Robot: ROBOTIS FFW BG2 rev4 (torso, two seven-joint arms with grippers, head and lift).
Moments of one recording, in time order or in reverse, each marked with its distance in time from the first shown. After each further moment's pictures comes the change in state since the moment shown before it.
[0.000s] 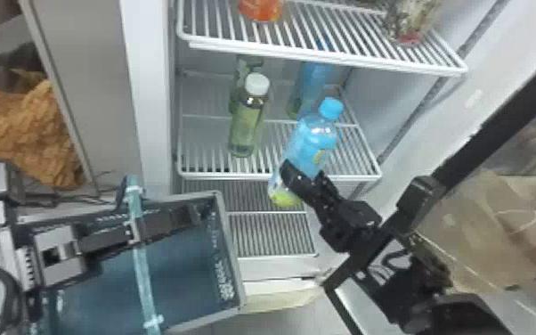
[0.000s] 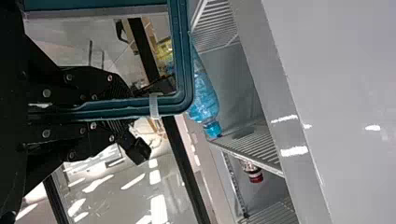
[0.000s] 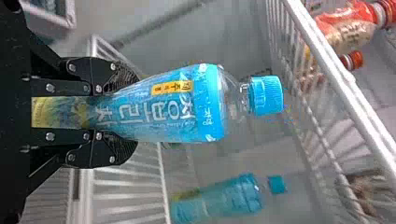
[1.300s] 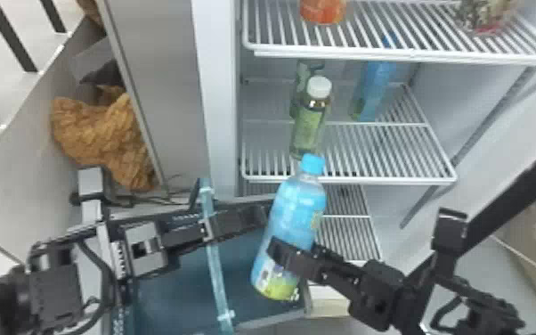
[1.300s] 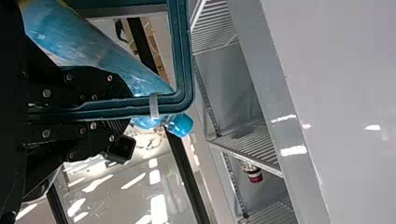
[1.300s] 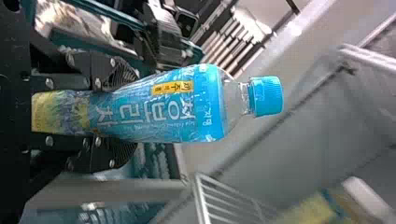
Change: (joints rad) left arm -0.007 -0.002 -0.006 0.006 -0.001 -0.002 0.001; right arm 0.075 -0.014 0.035 -0.157 -0.227 0.499 0.204
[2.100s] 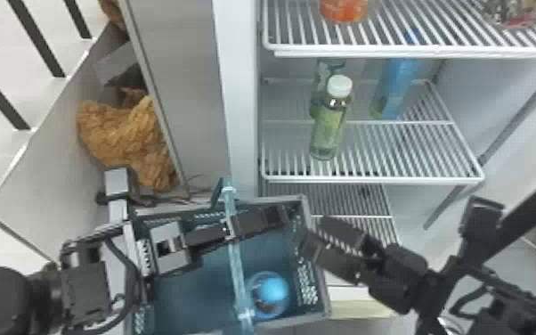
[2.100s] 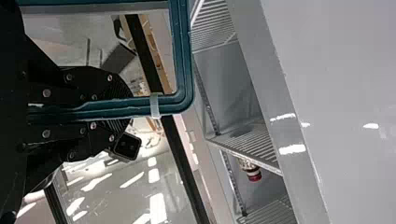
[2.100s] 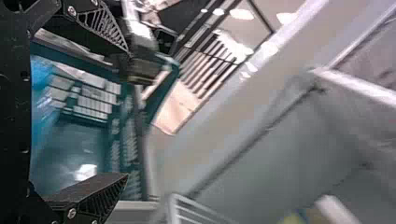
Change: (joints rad) left arm 0.002 0.000 -0.002 0.000 0.007 -0.007 0.000; right arm -0.033 -0.008 0.015 0.050 -0.043 -0.141 0.032
